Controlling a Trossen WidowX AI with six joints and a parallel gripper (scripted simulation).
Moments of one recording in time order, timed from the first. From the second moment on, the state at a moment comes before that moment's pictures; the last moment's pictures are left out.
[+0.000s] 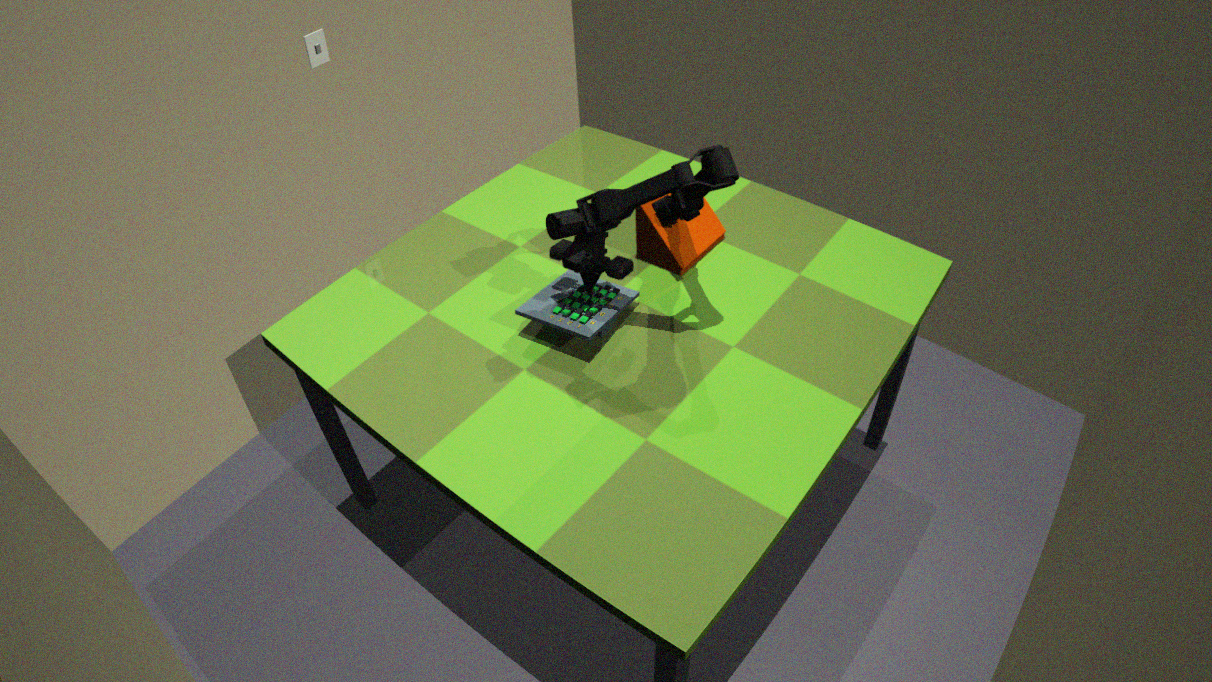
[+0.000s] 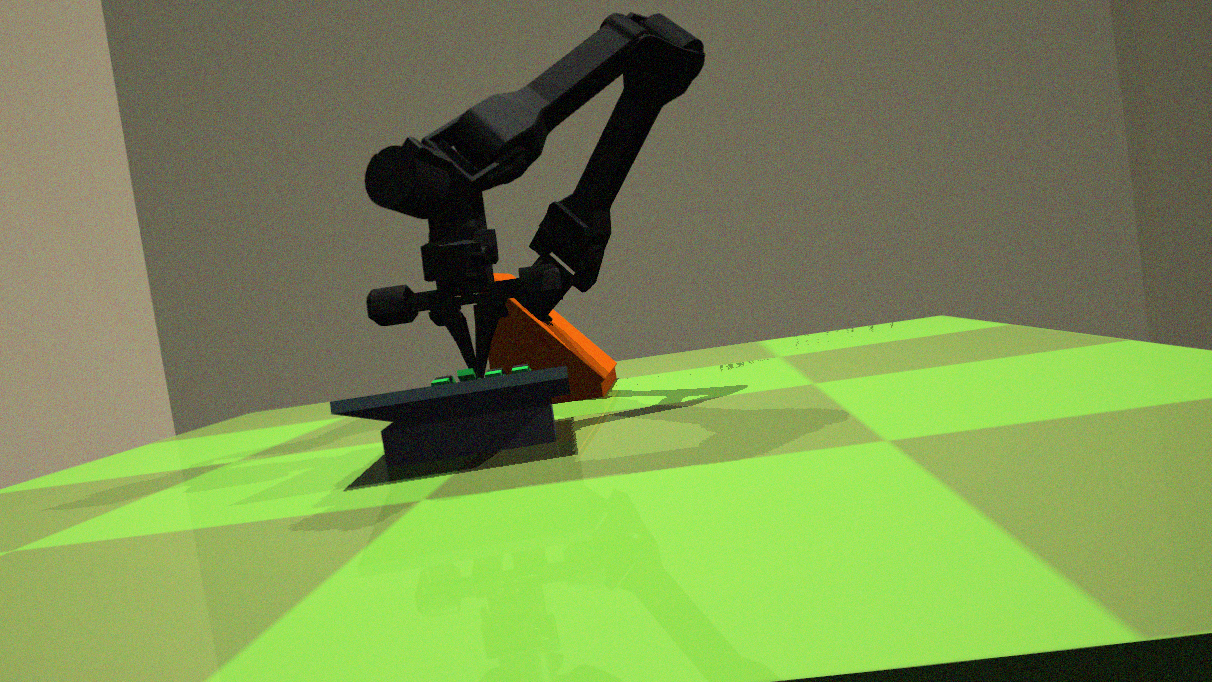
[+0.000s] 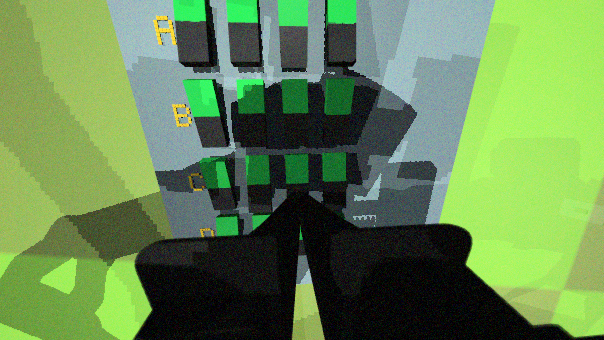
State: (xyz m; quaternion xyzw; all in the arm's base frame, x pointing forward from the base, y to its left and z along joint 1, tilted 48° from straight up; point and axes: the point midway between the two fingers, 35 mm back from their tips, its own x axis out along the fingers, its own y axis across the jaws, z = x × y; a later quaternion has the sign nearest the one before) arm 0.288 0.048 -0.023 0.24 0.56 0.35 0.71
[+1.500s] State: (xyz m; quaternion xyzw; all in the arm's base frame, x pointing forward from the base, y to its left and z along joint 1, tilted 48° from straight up) arm 0.268 0.021 -0.005 0.23 0.58 0.36 0.70
